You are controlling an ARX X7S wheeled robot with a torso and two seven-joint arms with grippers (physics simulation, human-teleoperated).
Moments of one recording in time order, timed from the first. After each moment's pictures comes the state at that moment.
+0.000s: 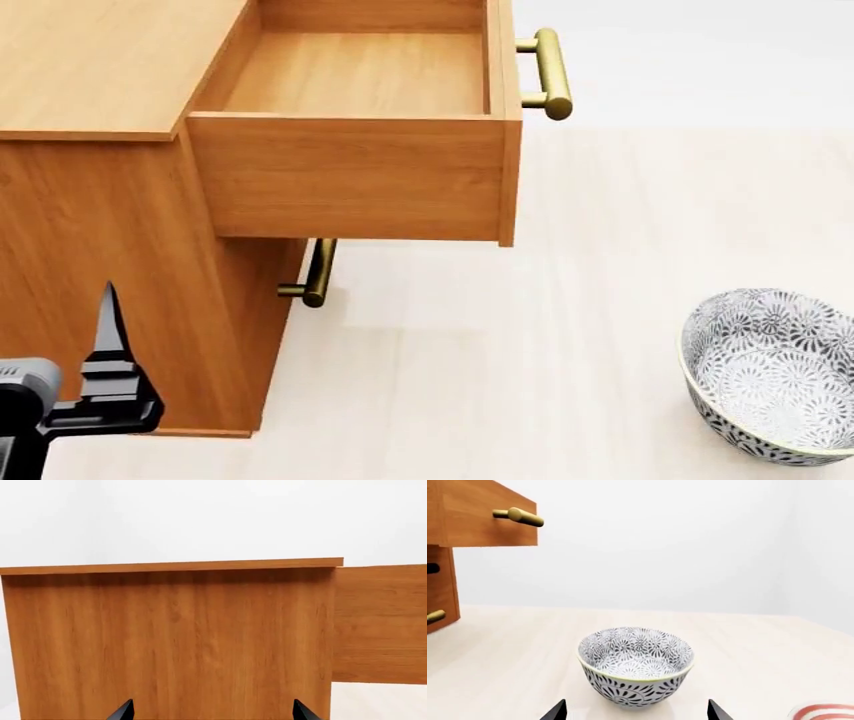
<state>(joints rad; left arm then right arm) -0.19 -0.22 0.09 0.48 -0.18 -0.43 -0.28 -0.39 0.29 0.51 -0.24 0.40 -0.13 -0.29</state>
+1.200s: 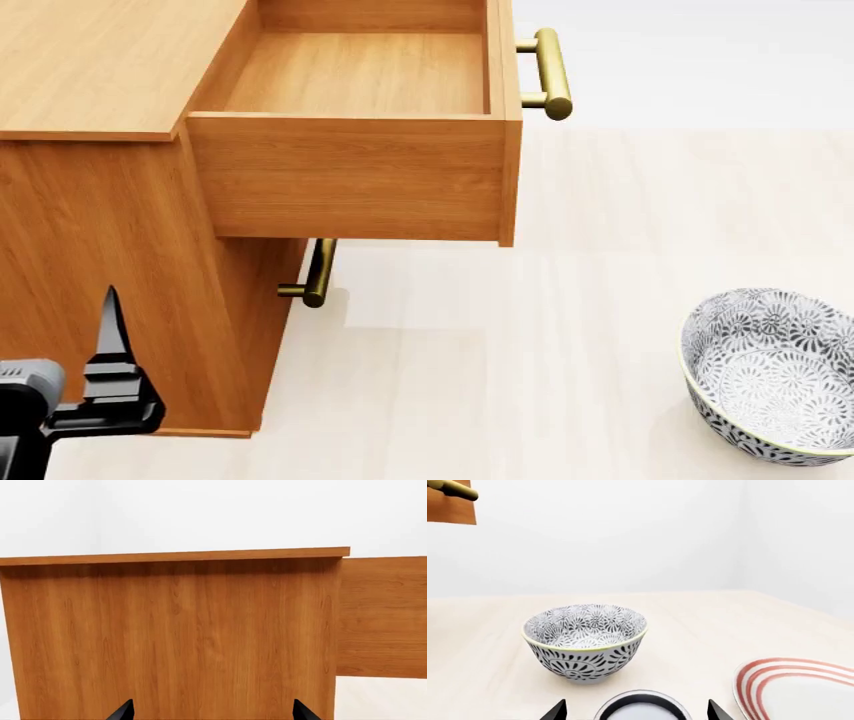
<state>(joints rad) -0.19 -0.24 0.11 0.45 -0.21 -0.40 -0.30 -0.37 0.26 0.54 -0.10 0.38 -0.18 -0.22</state>
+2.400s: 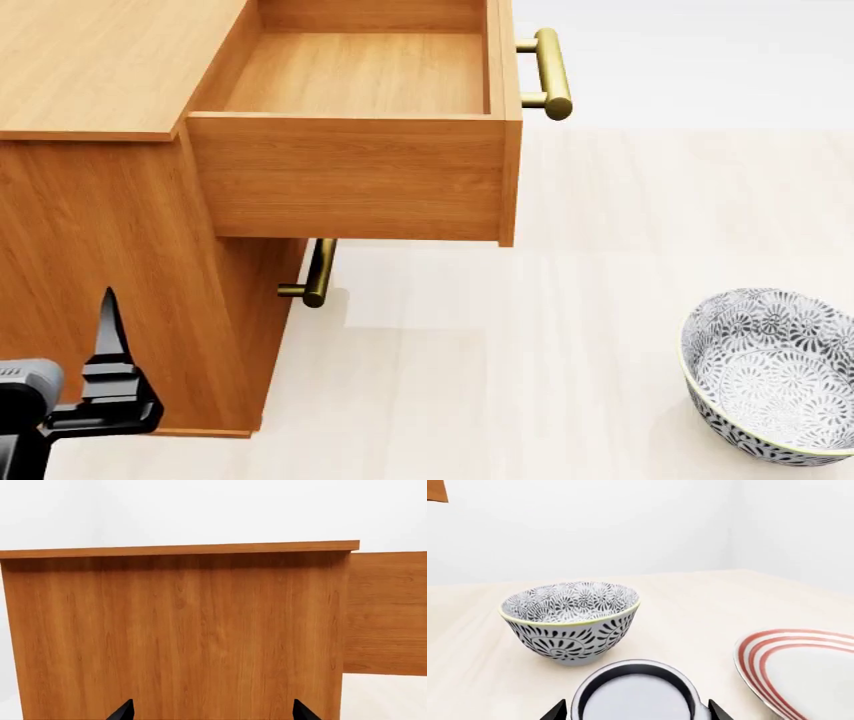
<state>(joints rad) -0.20 -0.26 0.12 0.42 -0.23 -0.38 -0.33 -0.26 0.25 0.50 0.09 0.35 -0.23 -0.21</state>
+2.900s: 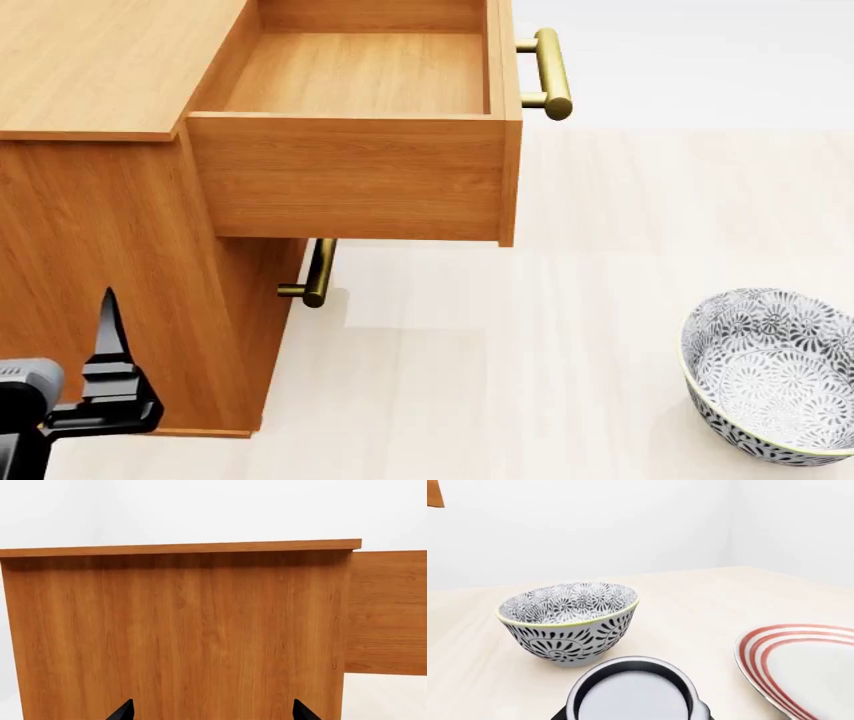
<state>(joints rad) -0.20 -0.26 0.13 0.42 -0.24 -0.37 -0.33 -0.25 0.26 0.49 0.12 0.38 -0.24 -0.21</state>
